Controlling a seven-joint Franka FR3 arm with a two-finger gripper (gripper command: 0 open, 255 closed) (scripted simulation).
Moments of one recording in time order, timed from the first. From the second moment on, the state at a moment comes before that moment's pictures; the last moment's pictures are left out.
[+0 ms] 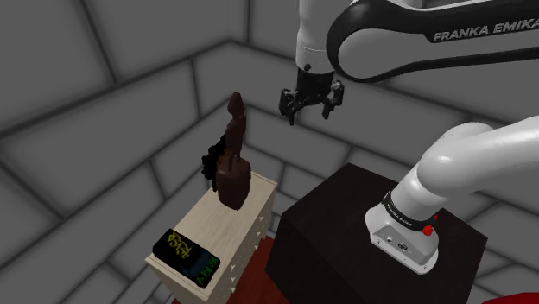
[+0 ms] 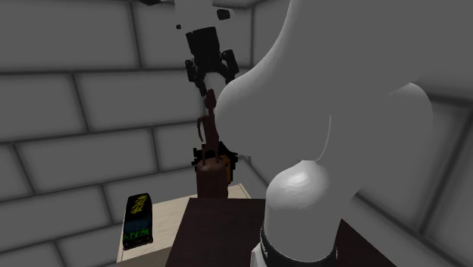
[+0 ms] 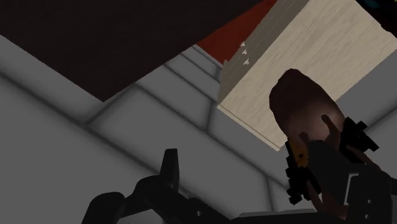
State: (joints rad) arm -0.04 -0.69 0.57 -2.53 0.13 1.87 0.87
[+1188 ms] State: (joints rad) arm -0.07 0.59 0.95 -1.92 -0.87 1.60 2.28
